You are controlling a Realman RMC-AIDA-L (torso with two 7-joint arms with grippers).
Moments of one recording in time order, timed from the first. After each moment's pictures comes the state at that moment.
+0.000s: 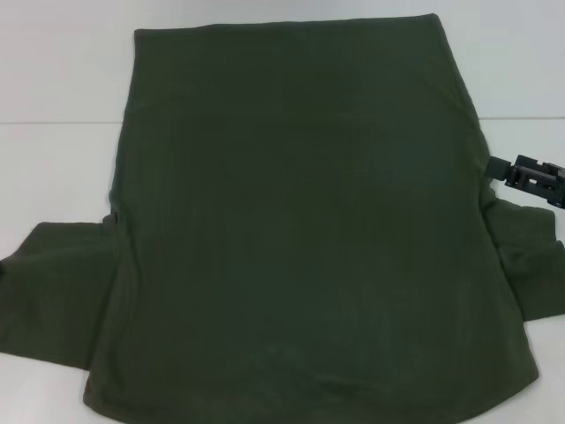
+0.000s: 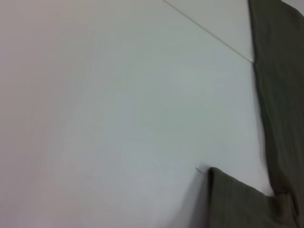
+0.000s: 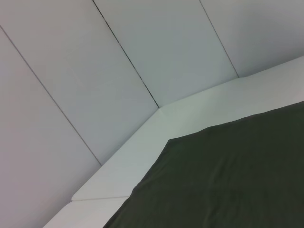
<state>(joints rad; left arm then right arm) -0.45 -1.96 0.45 0.83 2.48 1.26 -2.48 0.49 2.04 -0.48 -0.64 -1.89 -1.42 1.70</state>
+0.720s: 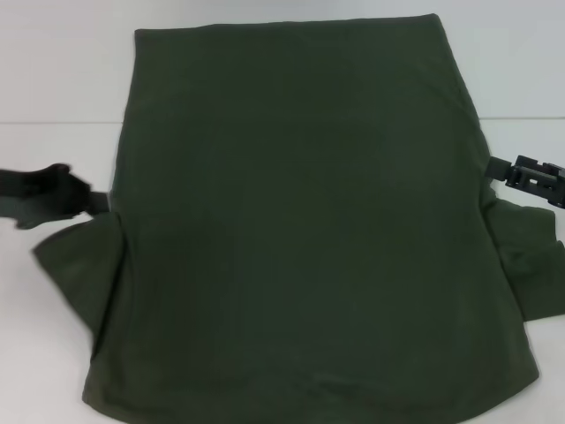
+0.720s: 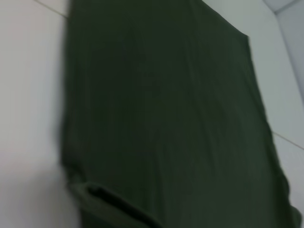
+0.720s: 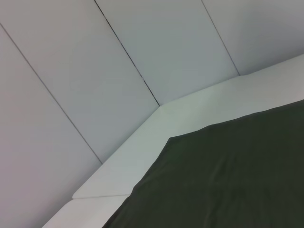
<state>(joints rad) -0.65 -1.99 0.45 0.98 2.47 1.63 -2.65 0.49 2.03 -0.48 -0.65 -1.89 -1.42 1.71</state>
